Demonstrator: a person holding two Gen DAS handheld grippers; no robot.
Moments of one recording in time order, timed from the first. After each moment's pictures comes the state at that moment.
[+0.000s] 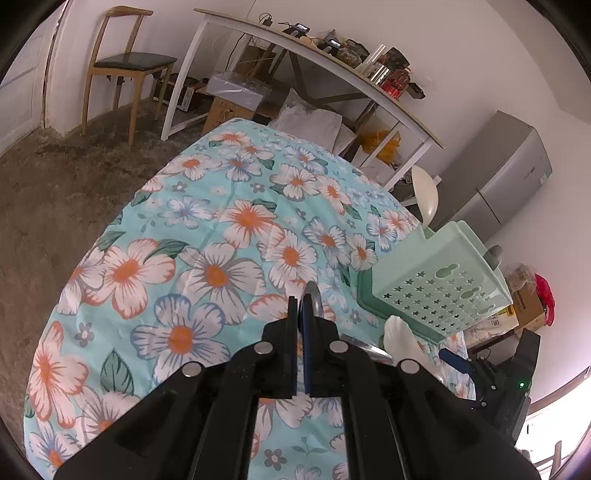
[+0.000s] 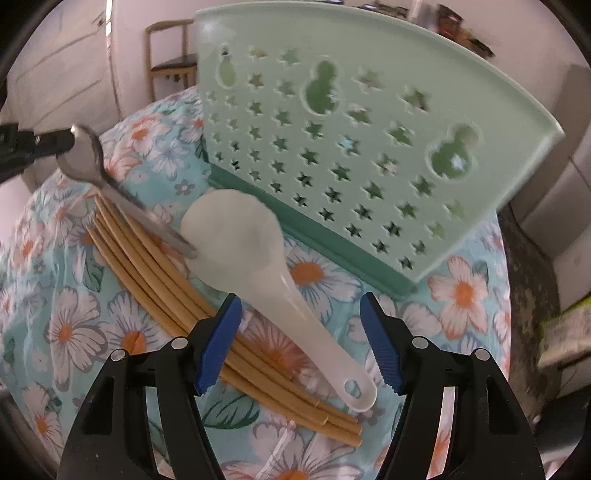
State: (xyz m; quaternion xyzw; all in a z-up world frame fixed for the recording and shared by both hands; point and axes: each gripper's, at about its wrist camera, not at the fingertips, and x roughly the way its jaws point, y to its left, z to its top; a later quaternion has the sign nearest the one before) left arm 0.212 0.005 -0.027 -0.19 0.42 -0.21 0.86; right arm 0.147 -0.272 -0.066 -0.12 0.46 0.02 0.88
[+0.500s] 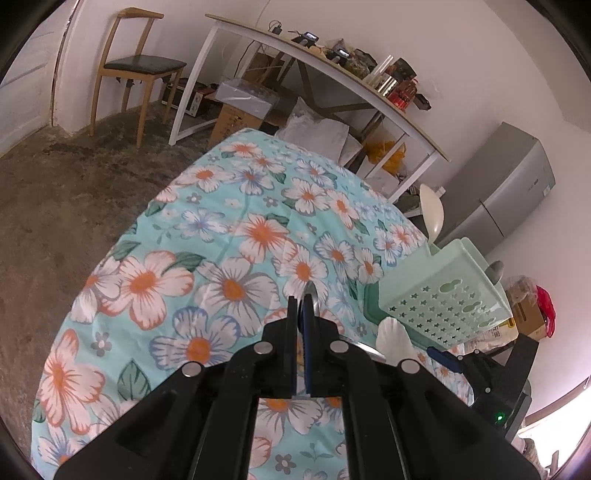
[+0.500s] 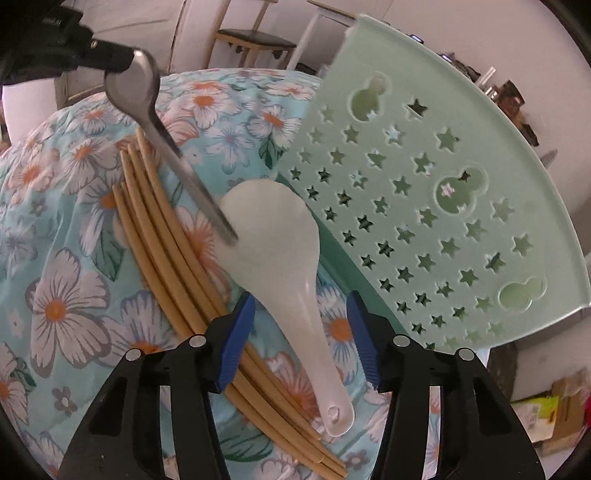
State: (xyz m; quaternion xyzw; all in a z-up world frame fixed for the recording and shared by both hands) left arm 0.214 0.019 -0.021 -0.20 0.40 -0.19 0.87; right arm 0.163 -0.201 -0.071 -0.28 0.43 0.08 0.86
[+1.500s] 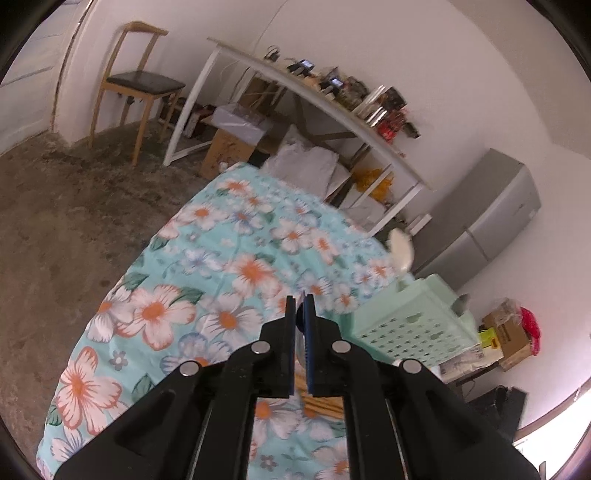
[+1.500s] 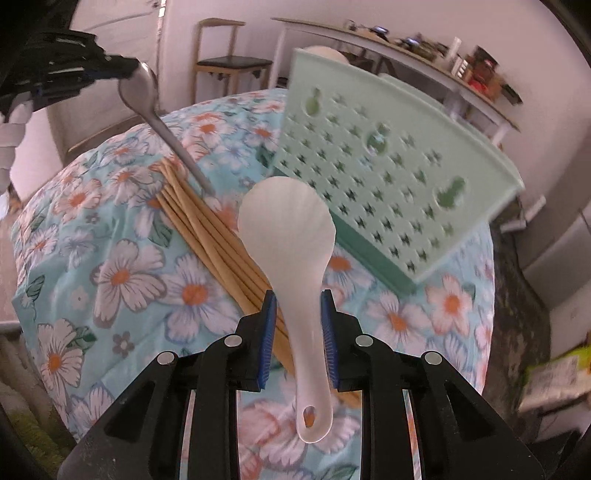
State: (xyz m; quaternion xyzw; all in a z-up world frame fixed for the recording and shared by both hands) left arm 0.201 0.041 0.020 -0.24 0.35 -0.21 0.88; right arm 0.090 -0.253 -0.035 -0.17 0.43 0.08 0.89
